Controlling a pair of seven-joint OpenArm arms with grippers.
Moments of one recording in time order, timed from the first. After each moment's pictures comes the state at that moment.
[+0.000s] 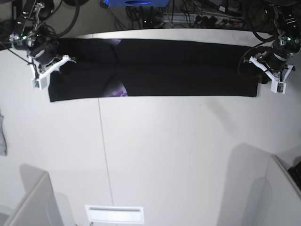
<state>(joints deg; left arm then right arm) 27.1 -21.2 -32.1 106.8 -29.9 -22.7 50.0 -23.1 7.9 26.0 111.3 30.3 12.9 -66.4</state>
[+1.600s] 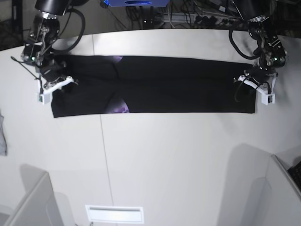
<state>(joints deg) 8.8 -12.1 -32.7 84.0 -21.0 -23.3 47.2 -8.8 7.3 24.5 85.0 26.7 15.4 -49.0</state>
